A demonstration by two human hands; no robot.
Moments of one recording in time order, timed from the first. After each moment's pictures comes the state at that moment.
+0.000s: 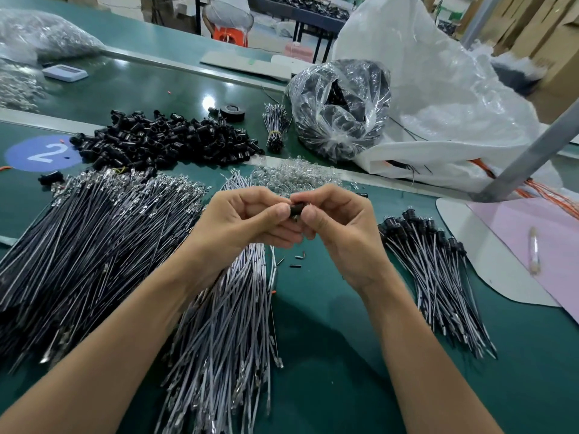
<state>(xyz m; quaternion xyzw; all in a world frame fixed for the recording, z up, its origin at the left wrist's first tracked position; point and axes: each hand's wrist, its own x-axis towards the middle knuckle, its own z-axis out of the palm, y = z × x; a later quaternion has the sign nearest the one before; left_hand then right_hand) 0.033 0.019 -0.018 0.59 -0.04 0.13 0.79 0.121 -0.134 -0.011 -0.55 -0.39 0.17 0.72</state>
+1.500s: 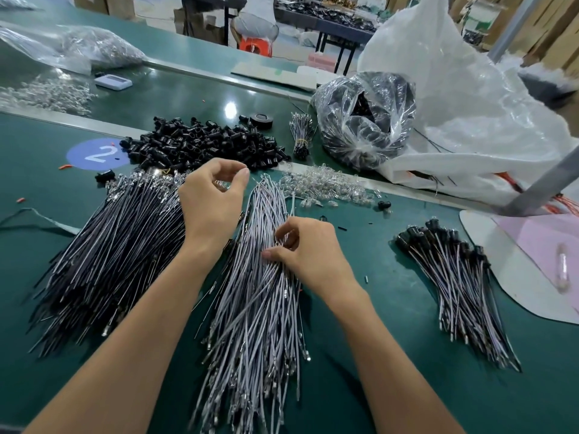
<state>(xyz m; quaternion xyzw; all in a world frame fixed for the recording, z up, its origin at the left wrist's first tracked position) 0.037 0.064 -0.021 0.72 0.27 0.42 0.49 0.087 -0.082 -0.023 -0.88 -0.33 0.08 0.32</state>
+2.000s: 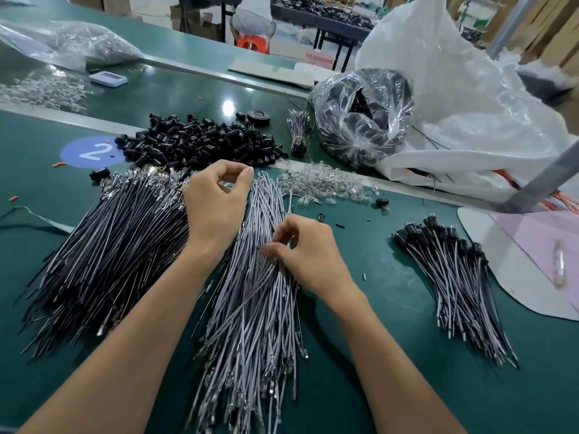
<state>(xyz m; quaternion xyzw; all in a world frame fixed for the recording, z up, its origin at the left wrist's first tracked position) 0.041 0.056 -0.025 0.73 0.25 0.41 0.49 0.085 -0.087 -0.029 -0.85 -0.35 0.08 0.38</state>
